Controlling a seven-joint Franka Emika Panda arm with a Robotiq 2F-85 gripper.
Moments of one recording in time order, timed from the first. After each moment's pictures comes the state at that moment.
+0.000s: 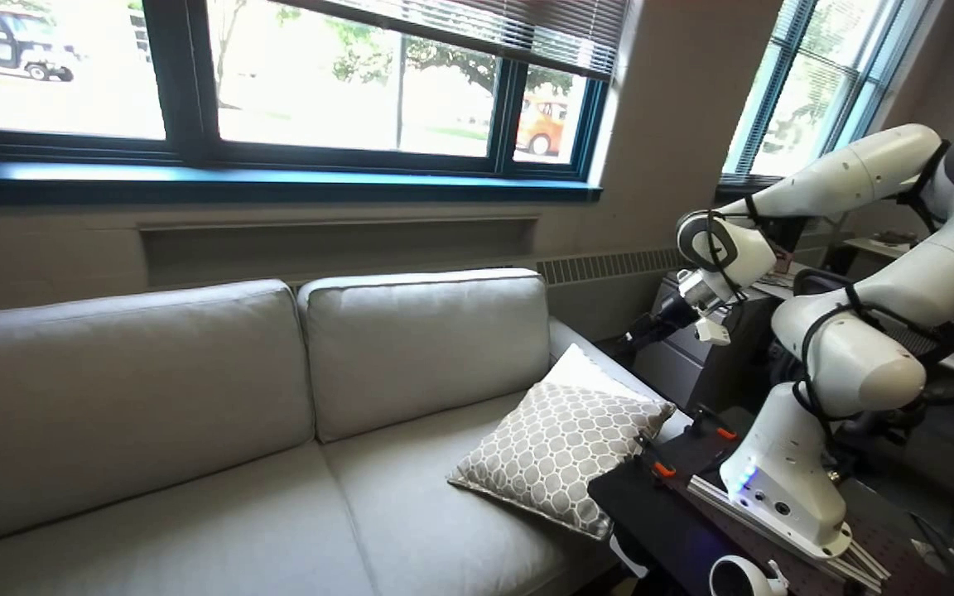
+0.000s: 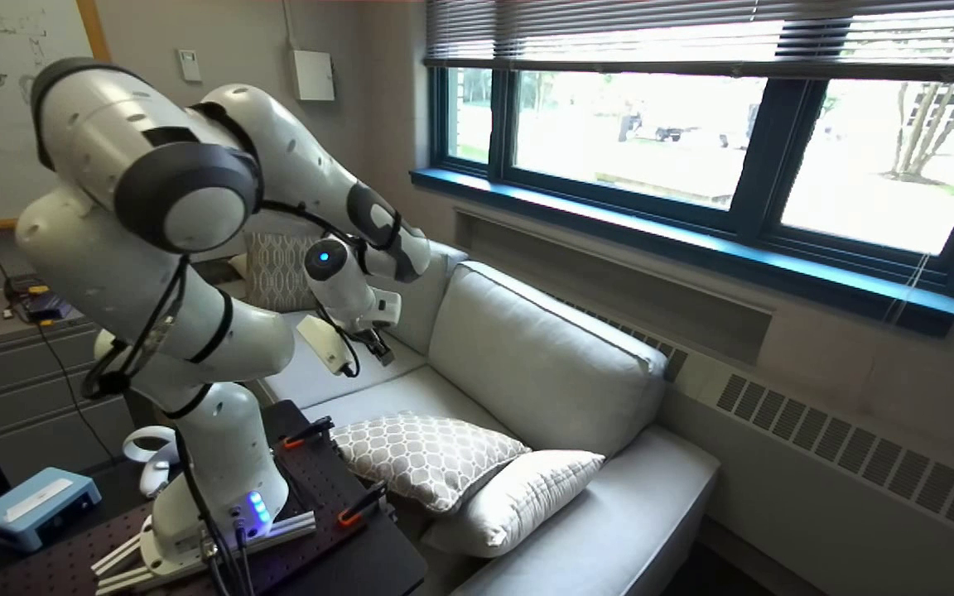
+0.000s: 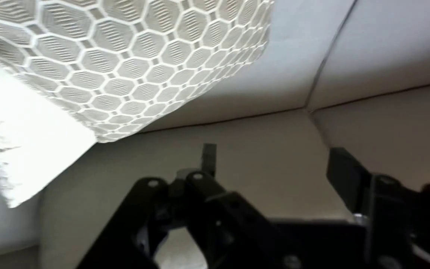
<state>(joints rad) -2.13 0.60 2.28 -2.78 2.63 3.45 -2.58</state>
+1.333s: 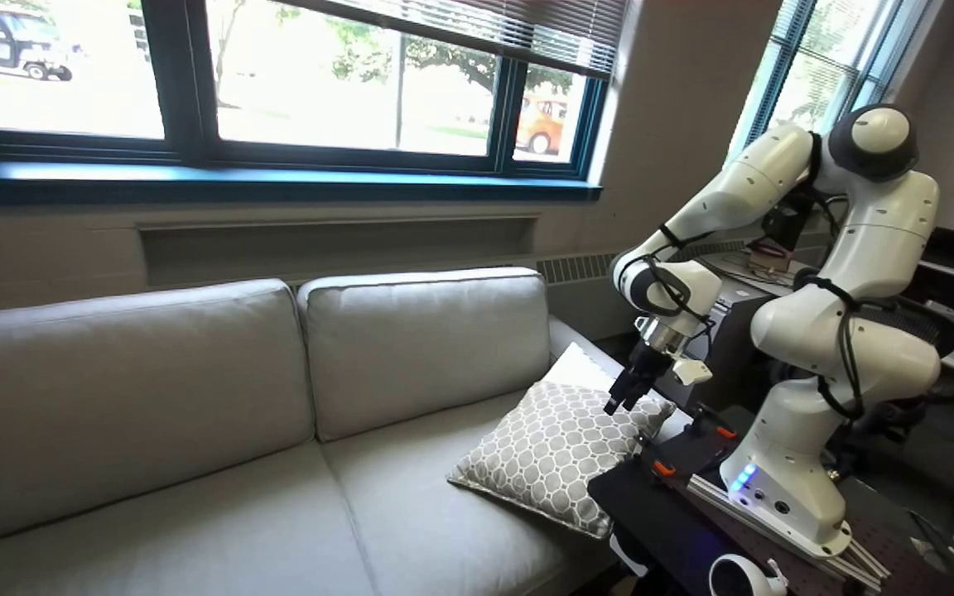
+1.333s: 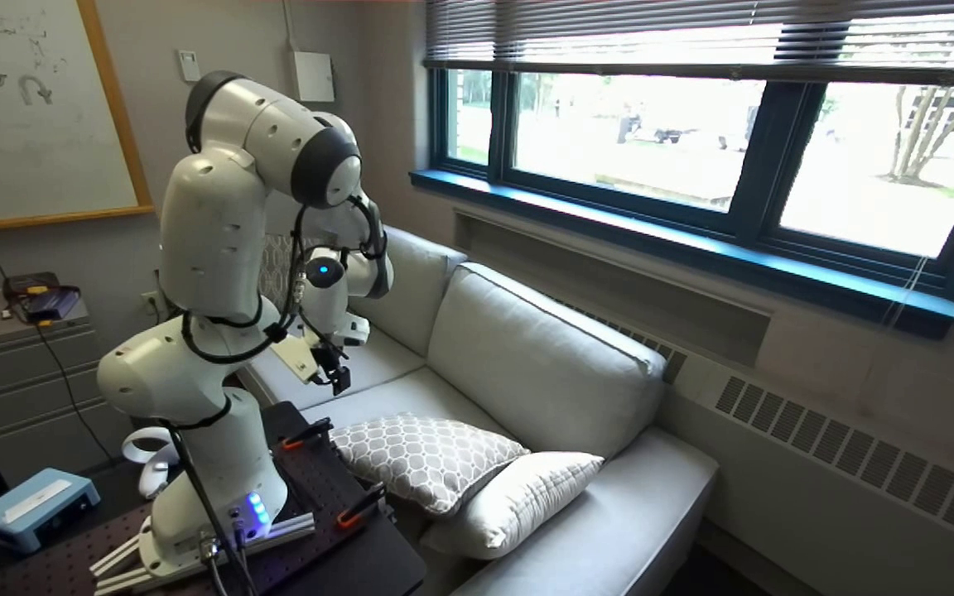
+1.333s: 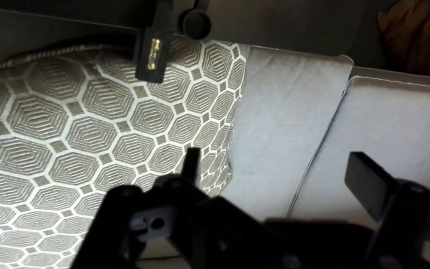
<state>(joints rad) -1.10 0.40 1.62 -2.71 2.60 3.41 -2.32</state>
